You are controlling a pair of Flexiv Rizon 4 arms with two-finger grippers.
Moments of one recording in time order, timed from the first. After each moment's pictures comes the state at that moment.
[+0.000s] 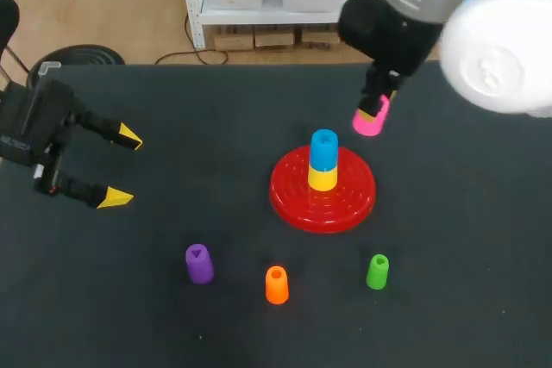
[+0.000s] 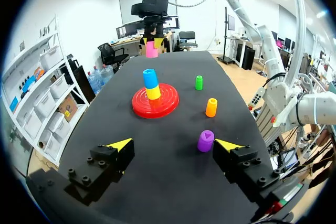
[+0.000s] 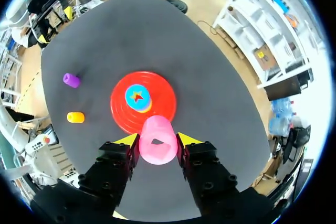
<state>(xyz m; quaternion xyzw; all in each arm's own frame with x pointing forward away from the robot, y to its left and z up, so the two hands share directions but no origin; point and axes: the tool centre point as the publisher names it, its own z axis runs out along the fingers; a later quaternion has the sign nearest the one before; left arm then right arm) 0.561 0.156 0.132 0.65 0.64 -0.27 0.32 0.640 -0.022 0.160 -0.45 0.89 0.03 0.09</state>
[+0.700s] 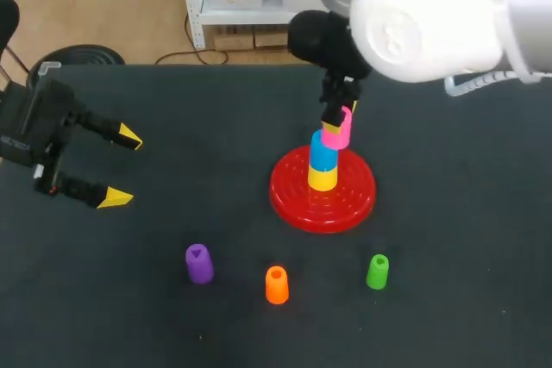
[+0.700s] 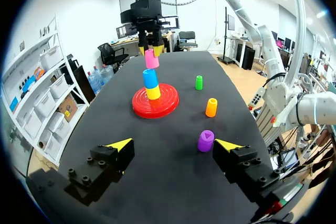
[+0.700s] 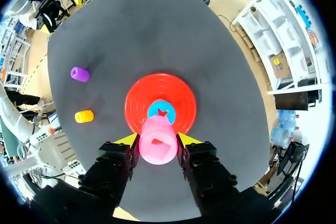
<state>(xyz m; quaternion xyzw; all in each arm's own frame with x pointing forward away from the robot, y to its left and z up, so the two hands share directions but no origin) 0.561 0.156 0.132 0.65 0.64 -0.27 0.32 0.634 0.023 0.143 -0.50 0.86 0.02 0.02</state>
